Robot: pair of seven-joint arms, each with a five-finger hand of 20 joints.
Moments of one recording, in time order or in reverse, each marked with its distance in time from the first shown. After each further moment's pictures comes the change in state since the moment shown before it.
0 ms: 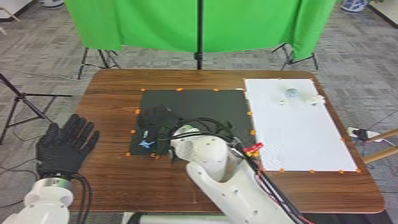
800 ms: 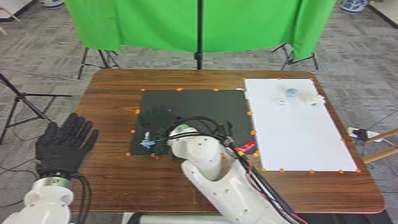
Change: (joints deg) left arm -0.4 0.4 0.5 0.5 -0.4 -0.2 1.3; right arm 0.8 -2.0 -0.1 3.5 -6.9 0.6 -0.2
